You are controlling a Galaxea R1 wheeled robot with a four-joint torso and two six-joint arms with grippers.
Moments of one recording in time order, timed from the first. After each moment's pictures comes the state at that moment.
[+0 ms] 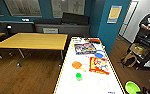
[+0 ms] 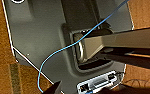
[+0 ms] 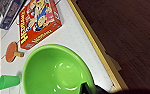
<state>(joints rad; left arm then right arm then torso) 1.48 2.99 -2.64 0.11 -0.08 -0.03 -0.62 1.80 -1.43 0.07 -0.18 0.68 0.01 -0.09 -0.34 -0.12</state>
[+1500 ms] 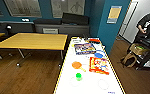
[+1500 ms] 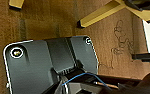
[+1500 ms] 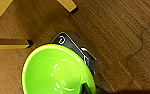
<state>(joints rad) 1.27 2.26 -1.62 0.11 -0.06 -0.05 -1.52 2.24 -1.90 -0.14 0.37 0.67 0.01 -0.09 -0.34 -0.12</state>
